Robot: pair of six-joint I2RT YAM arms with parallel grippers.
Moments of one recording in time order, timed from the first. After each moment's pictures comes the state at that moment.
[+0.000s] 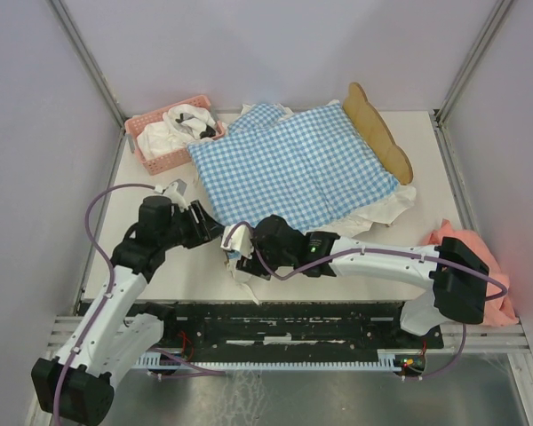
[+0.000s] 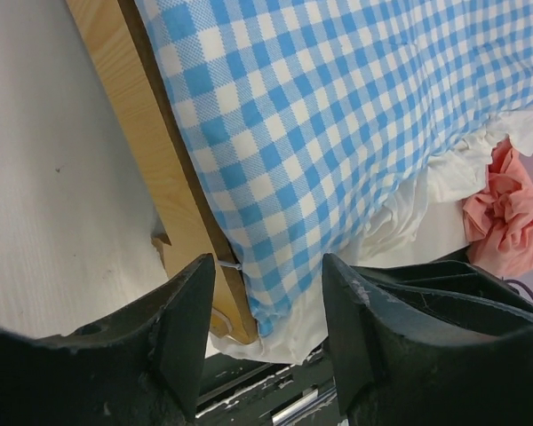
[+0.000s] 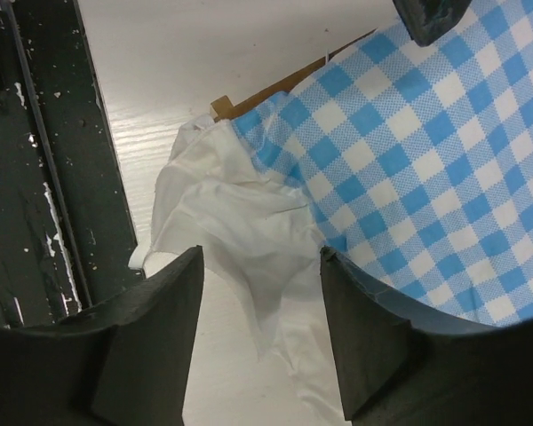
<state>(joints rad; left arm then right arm) -0.26 0.81 0.67 -0.50 0.31 -0.61 1.18 1.53 1.07 -0.24 -0.01 -0.25</state>
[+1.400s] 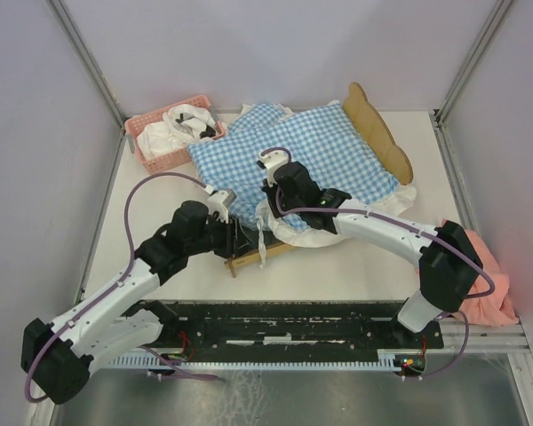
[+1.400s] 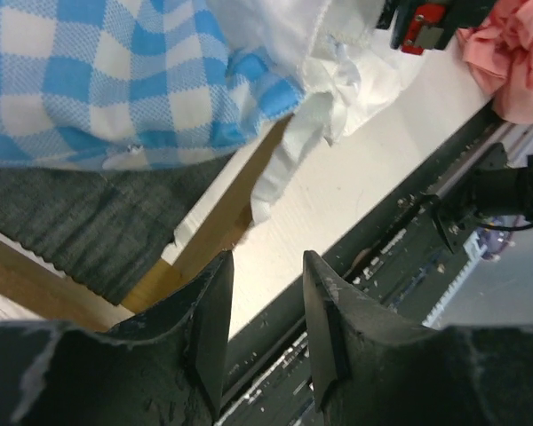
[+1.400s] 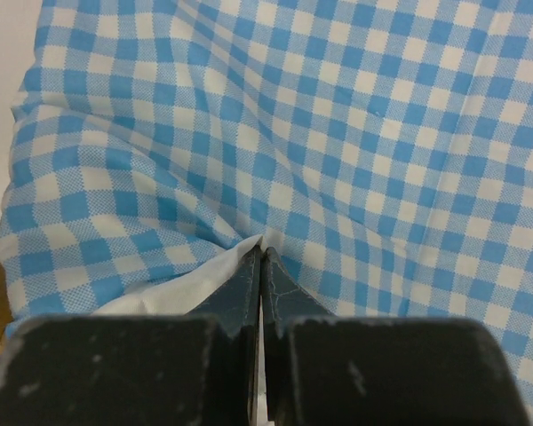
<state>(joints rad) -0.60 0.88 0.65 -0.34 0.32 -0.44 0.86 1.62 1.23 -0.22 0.17 0.16</state>
